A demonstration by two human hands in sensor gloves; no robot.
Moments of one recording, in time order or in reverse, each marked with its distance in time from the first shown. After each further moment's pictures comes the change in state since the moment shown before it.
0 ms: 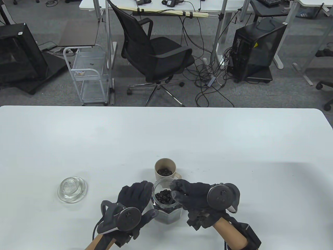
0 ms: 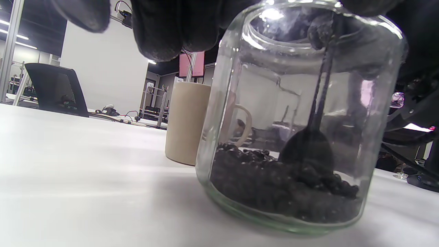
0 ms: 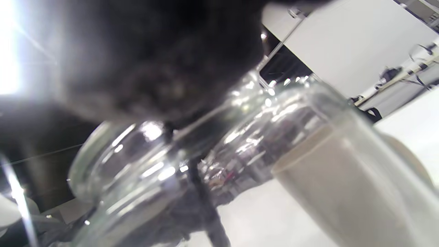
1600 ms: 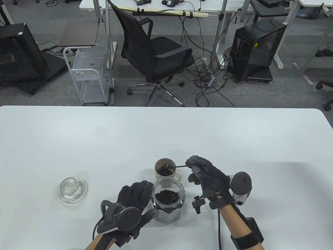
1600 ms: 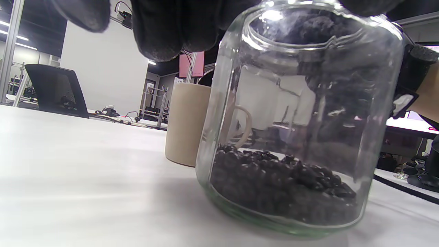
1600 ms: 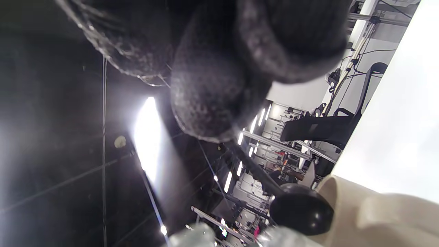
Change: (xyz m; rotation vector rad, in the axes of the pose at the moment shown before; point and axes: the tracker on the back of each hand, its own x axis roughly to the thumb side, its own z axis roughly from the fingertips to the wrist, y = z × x) left_hand 0.000 0.000 0.000 0.002 -0.001 -0.003; right_hand -0.072 -0.032 -0.004 -0.323 0.171 -0.382
